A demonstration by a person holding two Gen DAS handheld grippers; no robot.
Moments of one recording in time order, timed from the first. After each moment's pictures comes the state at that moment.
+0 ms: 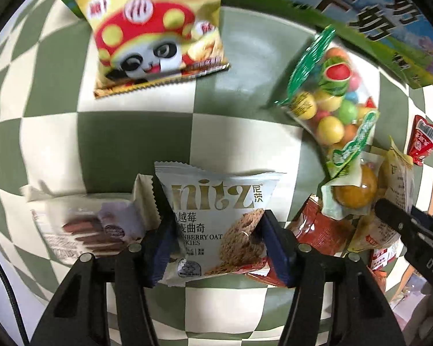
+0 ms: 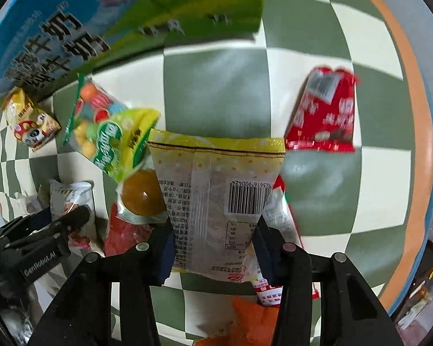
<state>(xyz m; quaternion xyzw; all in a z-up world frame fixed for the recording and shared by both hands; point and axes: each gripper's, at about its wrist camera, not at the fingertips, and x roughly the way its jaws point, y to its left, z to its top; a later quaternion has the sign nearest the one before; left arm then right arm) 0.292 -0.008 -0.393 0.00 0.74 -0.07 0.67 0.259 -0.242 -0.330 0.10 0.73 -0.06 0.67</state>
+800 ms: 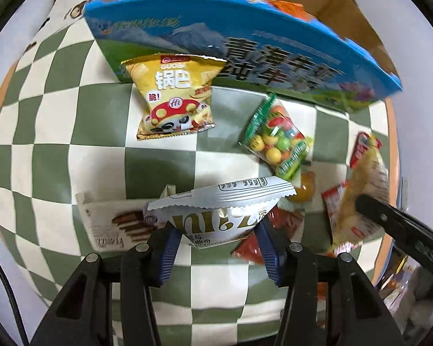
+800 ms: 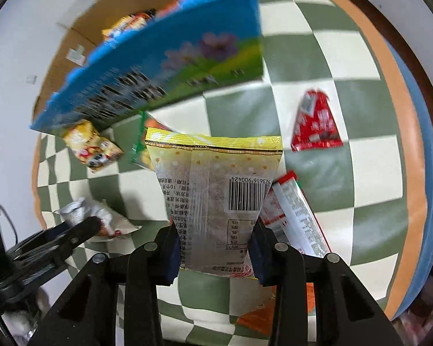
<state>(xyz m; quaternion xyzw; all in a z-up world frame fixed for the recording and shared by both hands) 0.304 0.016 -0.300 -0.04 0.69 -0.12 0.71 0.238 -0.243 -0.231 0.19 0.67 -0.04 0.72</state>
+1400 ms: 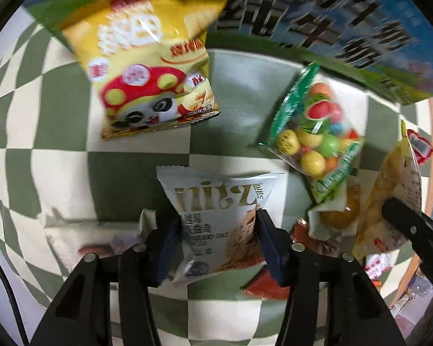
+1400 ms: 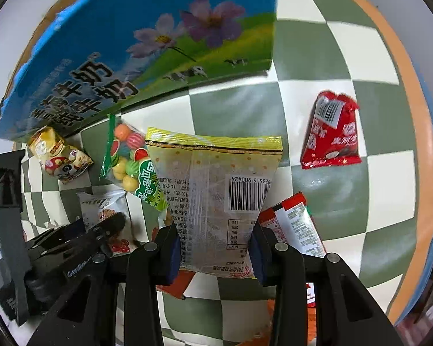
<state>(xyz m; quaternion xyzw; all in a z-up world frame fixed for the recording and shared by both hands) 0.316 -0.015 -0.354 0.00 0.71 -0.08 0.70 0.275 -0.222 -0.293 0.15 0.69 -0.07 0.71</state>
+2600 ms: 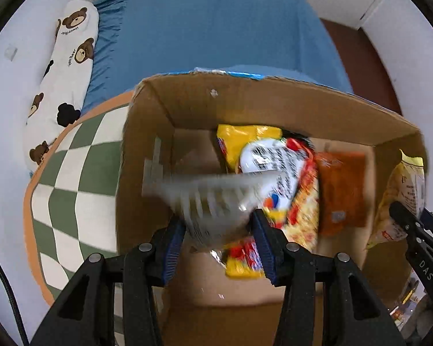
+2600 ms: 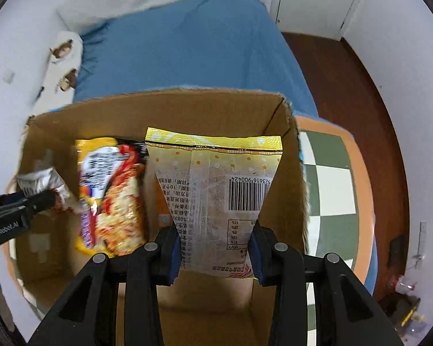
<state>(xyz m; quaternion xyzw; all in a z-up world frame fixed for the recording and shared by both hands) 0.601 -0.002 -0.282 0.03 0.69 -0.06 0.72 0.546 -0.242 -0.224 0.03 0.66 -0.08 0.75</state>
